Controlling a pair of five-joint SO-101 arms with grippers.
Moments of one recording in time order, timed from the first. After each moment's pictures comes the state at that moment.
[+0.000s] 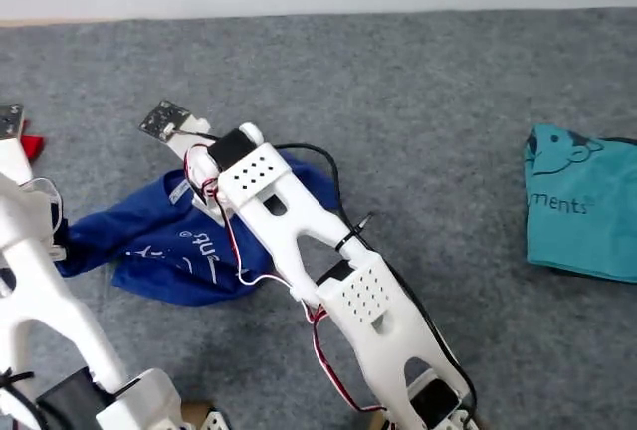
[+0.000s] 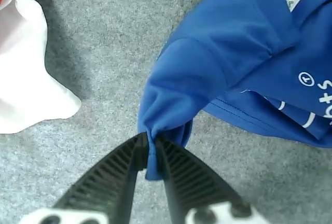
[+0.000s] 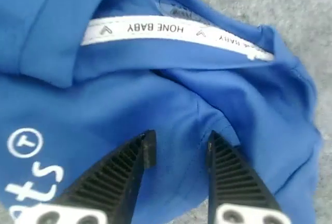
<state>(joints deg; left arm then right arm) -39.3 -14.6 10.4 98.9 -14.7 -44.8 56.5 -58.2 84.9 13.6</state>
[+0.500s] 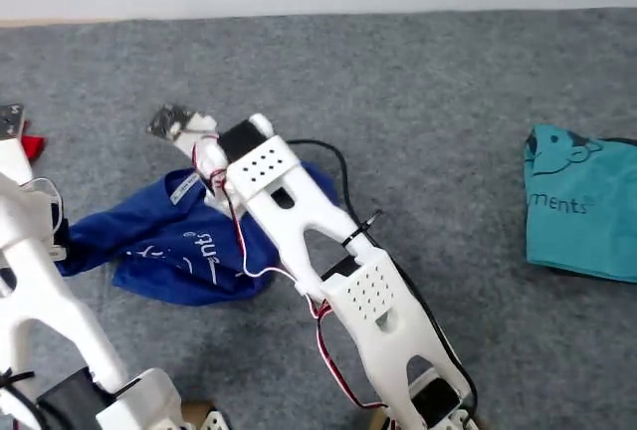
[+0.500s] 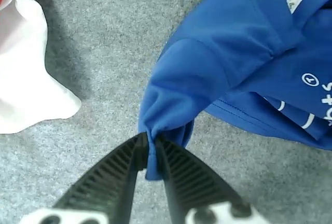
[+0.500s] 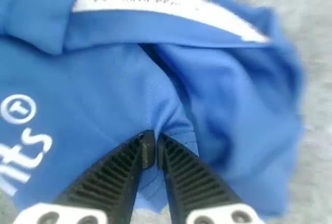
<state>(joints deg) -39.3 -14.6 10.4 98.9 -14.7 -42.7 54.6 -62.0 91.2 20.6</state>
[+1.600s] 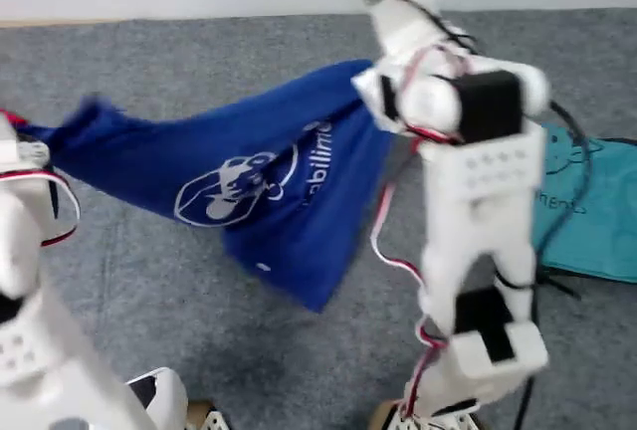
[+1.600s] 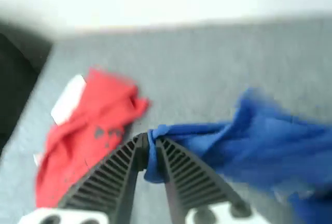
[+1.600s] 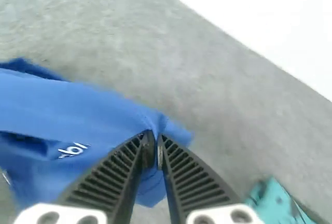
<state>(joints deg) -28.0 -35.5 -11.1 91.0 -10.2 -14.3 4.8 -53.4 100.5 20.6</state>
